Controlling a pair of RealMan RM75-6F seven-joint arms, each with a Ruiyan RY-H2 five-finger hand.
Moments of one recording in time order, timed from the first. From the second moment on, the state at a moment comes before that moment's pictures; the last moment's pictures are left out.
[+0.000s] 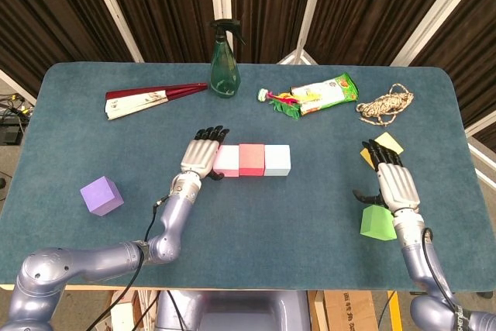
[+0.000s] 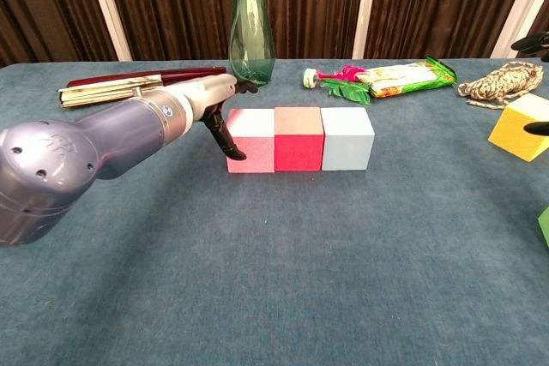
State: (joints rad) left arm -1.03 -1.89 -0.36 -1.14 0.64 0.93 0.56; right arm 0.46 -1.23 0.22 -1.74 -1.00 1.12 -0.13
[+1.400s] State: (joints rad) left arm -1.06 -1.86 -0.37 -1.23 0.61 0.96 0.57; right arm 0.46 -1.22 0.23 -1.76 -1.01 1.12 -0.11
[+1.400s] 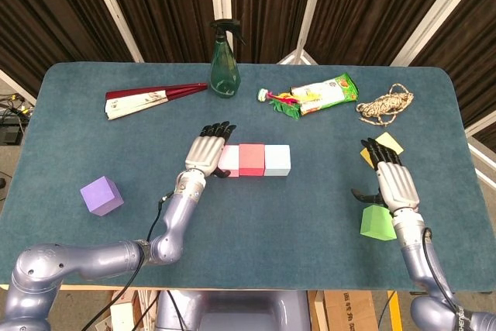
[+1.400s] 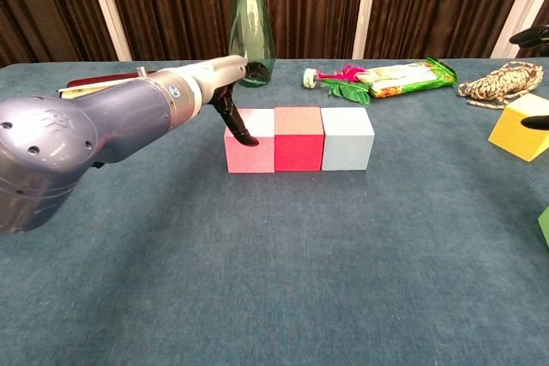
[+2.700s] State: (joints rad) left arm -1.08 -1.89 -0.38 -1.15 0.63 0.94 0.56; right arm 0.46 -1.22 0.22 -1.76 -1.00 1.11 -0.11
